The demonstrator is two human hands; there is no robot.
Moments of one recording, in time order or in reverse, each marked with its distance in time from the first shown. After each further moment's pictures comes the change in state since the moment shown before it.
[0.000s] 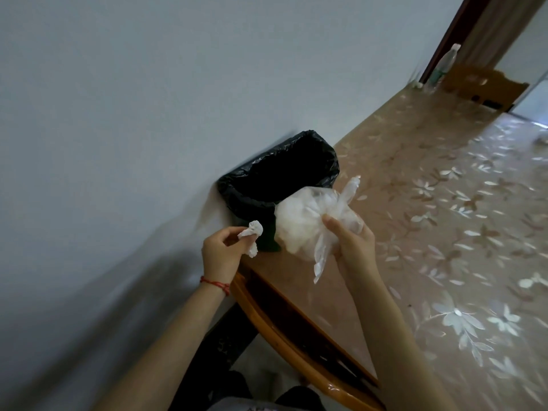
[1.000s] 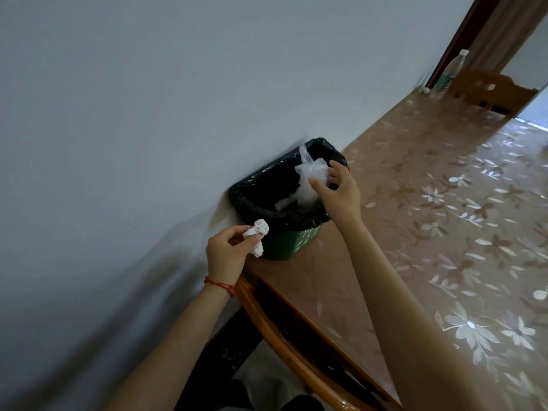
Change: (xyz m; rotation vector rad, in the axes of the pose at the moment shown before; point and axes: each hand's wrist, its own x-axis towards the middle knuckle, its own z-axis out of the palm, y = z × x) left_hand 0.017 0.007 -0.010 -0.119 -0.005 -0.013; right_hand 0.086 -0.024 0.058 -0.614 0.023 -0.289
